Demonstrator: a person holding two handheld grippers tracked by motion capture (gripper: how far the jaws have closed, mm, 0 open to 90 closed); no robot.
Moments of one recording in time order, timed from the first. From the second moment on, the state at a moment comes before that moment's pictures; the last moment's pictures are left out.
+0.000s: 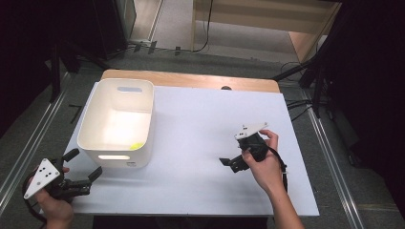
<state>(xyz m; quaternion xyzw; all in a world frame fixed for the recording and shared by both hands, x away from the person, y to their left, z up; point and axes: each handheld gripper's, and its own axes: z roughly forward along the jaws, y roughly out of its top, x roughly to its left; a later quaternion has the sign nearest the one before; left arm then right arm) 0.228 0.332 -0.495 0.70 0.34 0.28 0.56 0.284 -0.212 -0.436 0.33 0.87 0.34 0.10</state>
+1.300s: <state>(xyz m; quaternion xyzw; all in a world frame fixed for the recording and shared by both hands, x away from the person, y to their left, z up) 0.228 0.331 -0.496 0.70 0.34 0.29 0.55 0.226 -0.297 -0.480 0.39 0.79 0.45 0.16</state>
